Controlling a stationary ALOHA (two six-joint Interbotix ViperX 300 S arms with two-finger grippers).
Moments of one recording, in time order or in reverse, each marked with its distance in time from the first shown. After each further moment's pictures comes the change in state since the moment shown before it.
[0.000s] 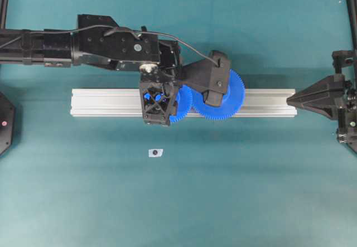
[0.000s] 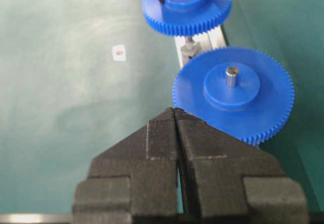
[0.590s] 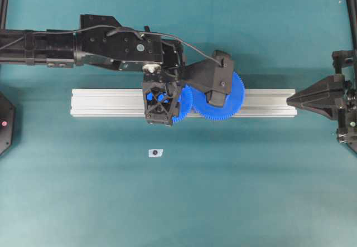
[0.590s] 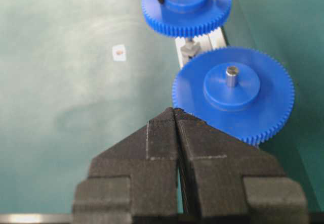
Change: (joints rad) left arm -0.009 0.006 -0.031 0.002 0.018 -0.002; right arm 0.002 0.000 0.000 0.002 -0.002 0.000
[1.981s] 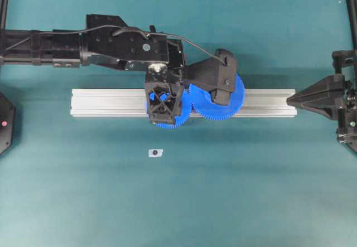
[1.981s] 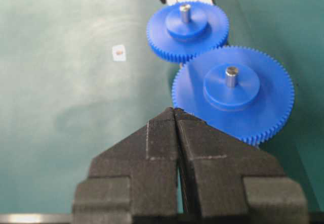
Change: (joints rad) left arm -0.002 0.029 -0.035 0.002 0.044 -0.041; right arm -0.002 0.000 0.000 0.000 0.002 0.000
